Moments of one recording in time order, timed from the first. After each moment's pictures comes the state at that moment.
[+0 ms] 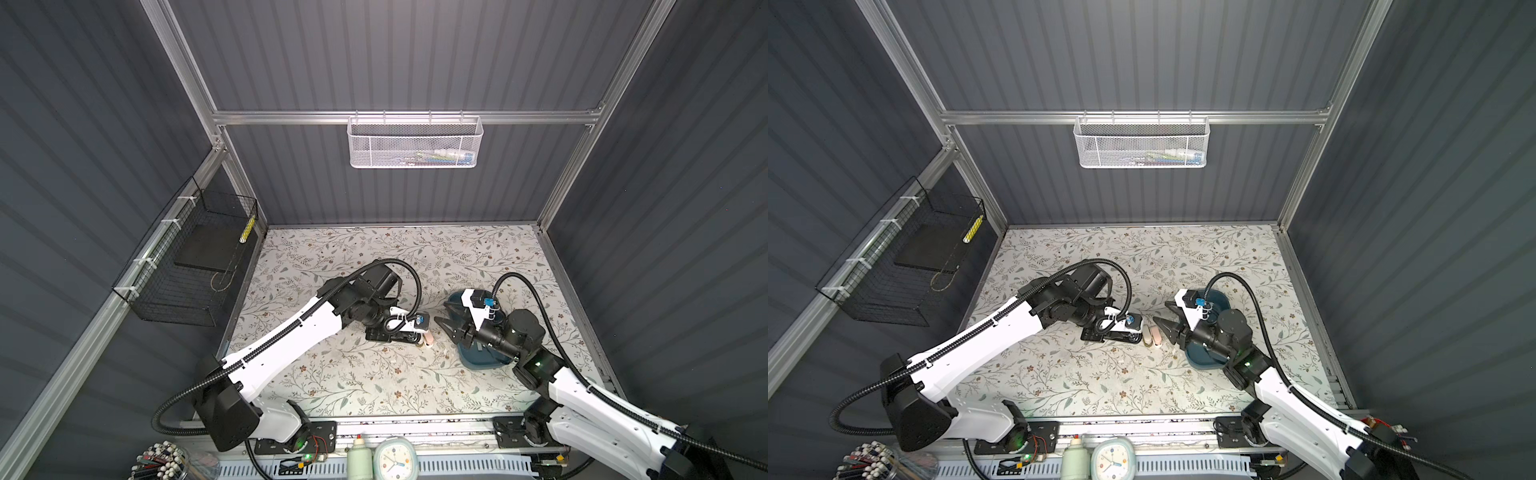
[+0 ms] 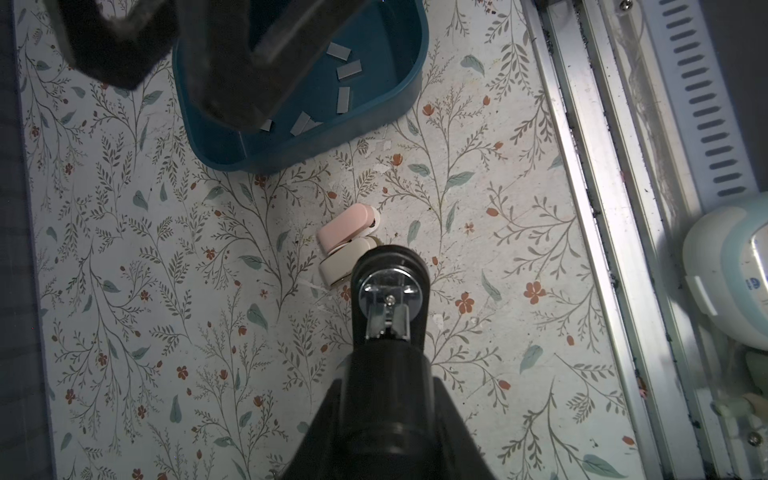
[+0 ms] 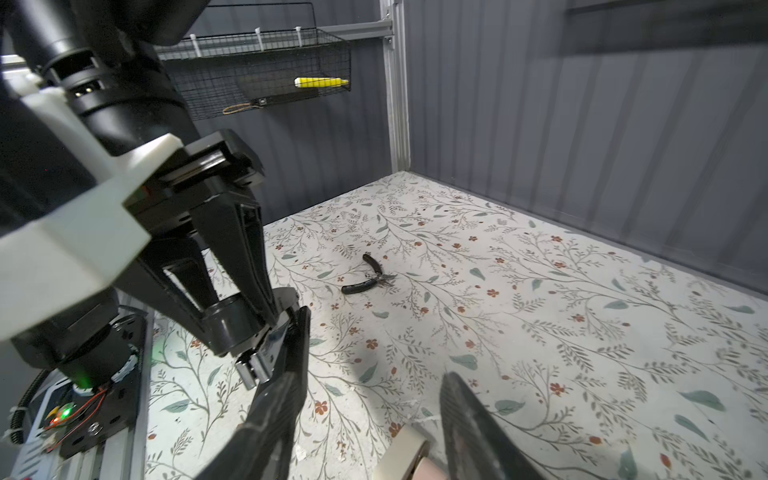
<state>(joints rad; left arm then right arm) -0.82 1.40 1.32 -1.01 0.30 1.01 0.61 0.86 0.37 0.41 -0.43 0.06</state>
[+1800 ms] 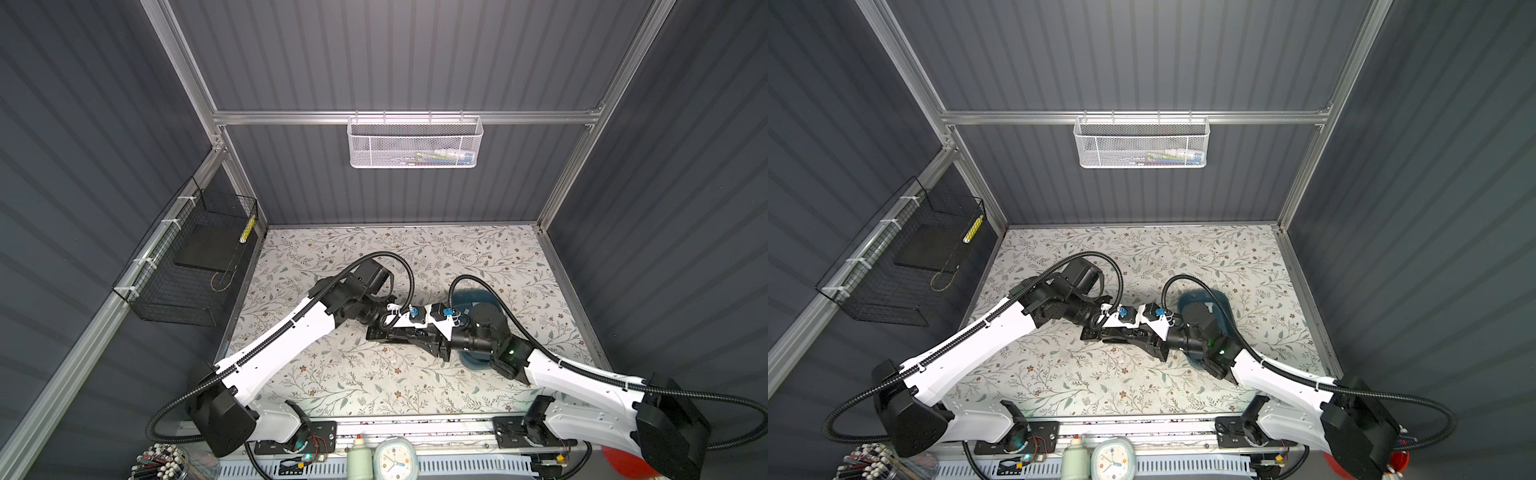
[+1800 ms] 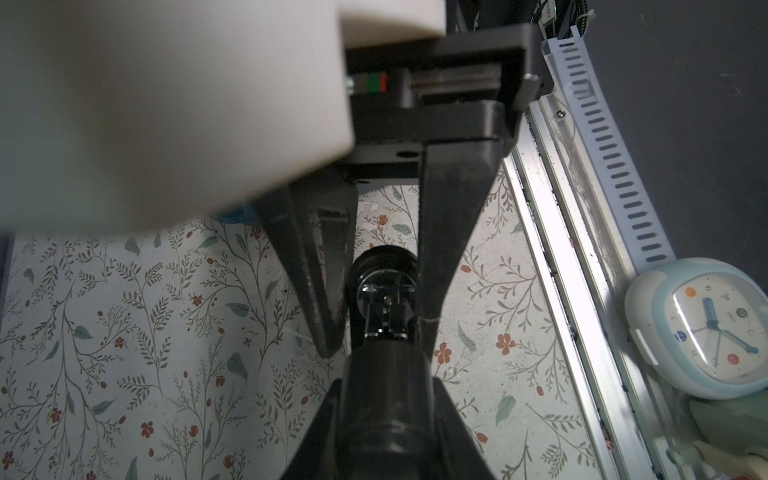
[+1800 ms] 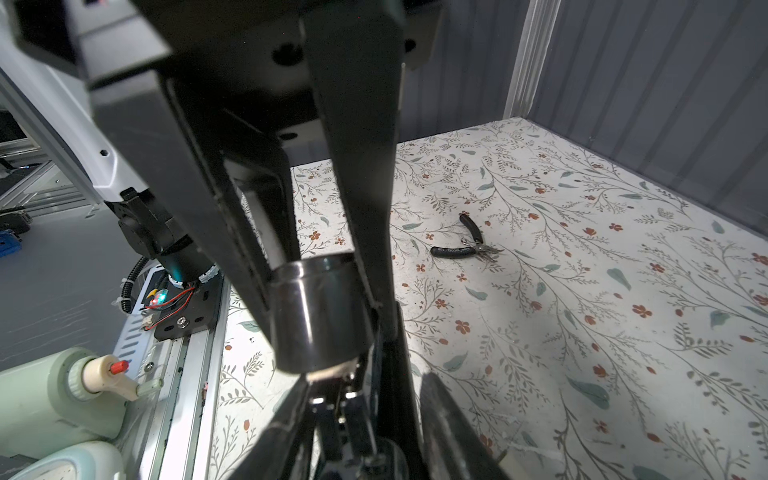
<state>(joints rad) -0.78 1.37 1.29 -0.97 0.51 0.97 0.79 1.11 0.50 0.33 -0.51 -0.08</state>
